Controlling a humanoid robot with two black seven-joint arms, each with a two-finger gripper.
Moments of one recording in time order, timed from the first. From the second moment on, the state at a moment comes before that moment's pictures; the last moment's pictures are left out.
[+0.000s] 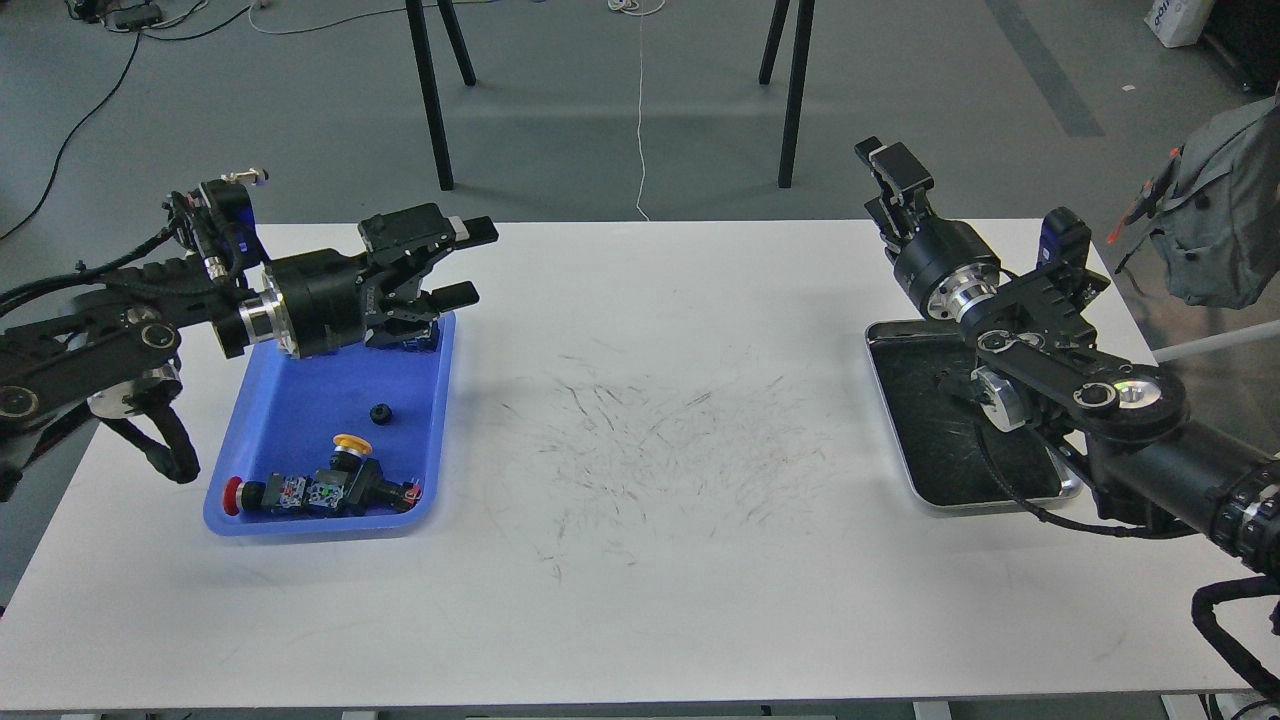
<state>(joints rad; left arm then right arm) -0.94 0.68 -0.22 -1.03 0.69 -0.49 -0.49 0.89 -0.30 0.31 0.74 -0.55 -0.19 0.41</state>
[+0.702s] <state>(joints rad) -0.96 0.71 -0.18 -1.00 0.67 -0.45 -0.49 0.89 -0.27 0.31 0.74 -0.55 -0.19 0.41</state>
